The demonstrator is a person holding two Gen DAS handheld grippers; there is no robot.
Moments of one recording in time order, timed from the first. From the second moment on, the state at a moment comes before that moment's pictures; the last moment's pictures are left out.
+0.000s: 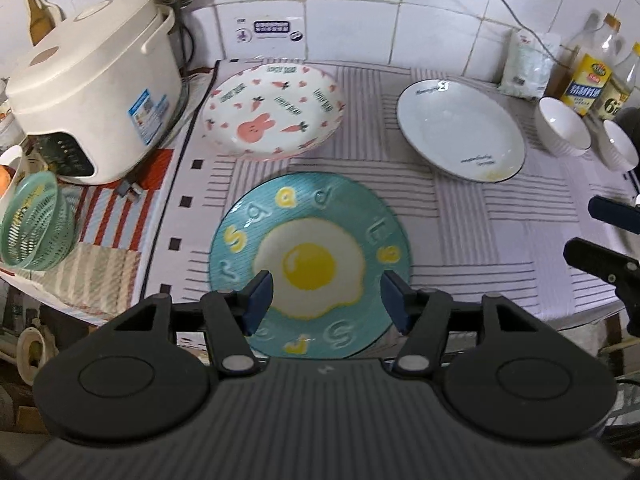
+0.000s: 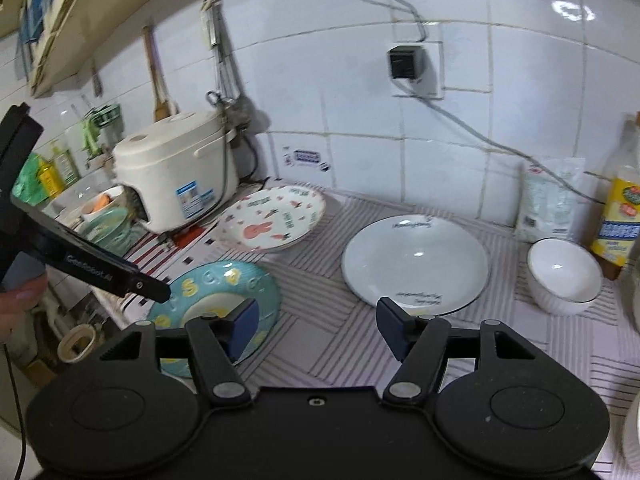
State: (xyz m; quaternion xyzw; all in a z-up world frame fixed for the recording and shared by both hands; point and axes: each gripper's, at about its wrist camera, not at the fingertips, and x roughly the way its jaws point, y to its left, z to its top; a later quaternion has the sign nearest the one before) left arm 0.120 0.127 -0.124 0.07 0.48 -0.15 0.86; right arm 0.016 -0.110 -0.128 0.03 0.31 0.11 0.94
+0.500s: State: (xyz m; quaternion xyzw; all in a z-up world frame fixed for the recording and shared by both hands) left arm 0.129 0.171 -0.172 0.07 0.50 -0.10 0.86; right arm 0.030 -0.067 -0.180 0.01 0.28 0.15 0.95
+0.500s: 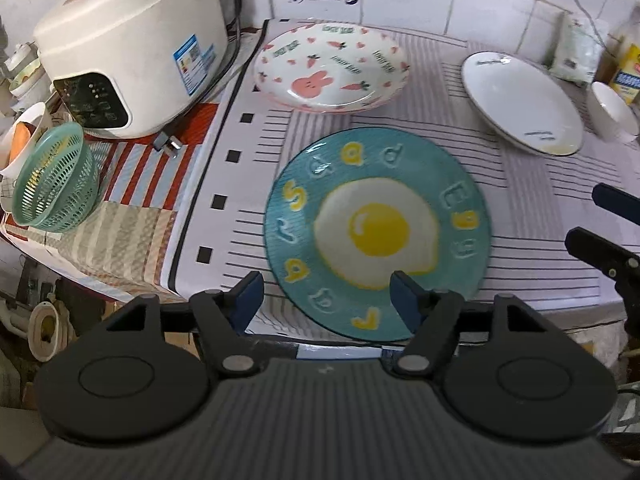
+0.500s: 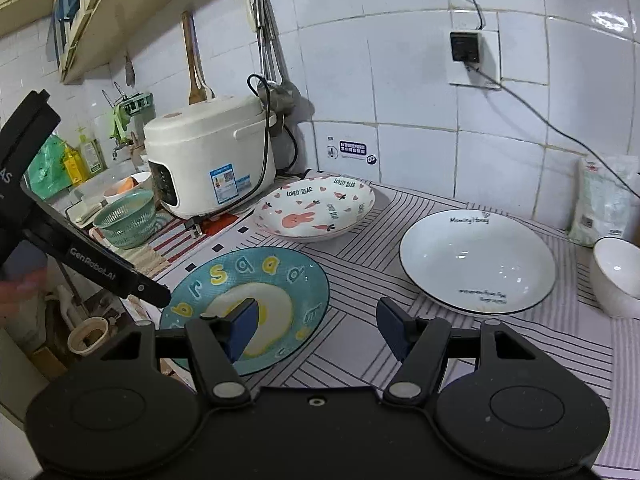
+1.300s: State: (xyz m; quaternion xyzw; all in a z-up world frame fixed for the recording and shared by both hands) left arm 0.173 0.197 -0.240 0.04 0.53 -0.11 0.84; right arm 0.102 -0.044 -0.256 0.08 0.39 0.18 0.90
